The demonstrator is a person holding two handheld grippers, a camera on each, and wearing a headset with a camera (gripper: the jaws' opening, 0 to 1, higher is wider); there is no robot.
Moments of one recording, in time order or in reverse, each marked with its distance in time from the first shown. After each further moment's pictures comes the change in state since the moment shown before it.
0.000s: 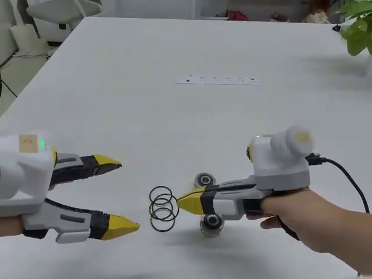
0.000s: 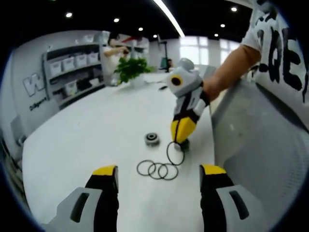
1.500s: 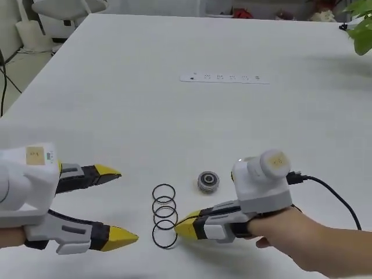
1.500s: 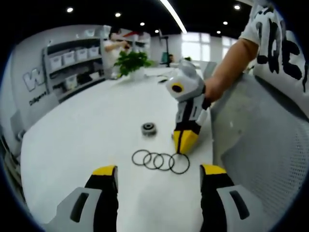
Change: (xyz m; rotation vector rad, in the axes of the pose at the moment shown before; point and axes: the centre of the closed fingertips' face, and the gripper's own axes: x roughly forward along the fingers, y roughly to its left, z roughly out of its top) left arm 0.003 -0.008 -0.022 -0.021 0.046 0.000; right arm 0.020 -0.011 -0.047 0.003 0.139 -0.063
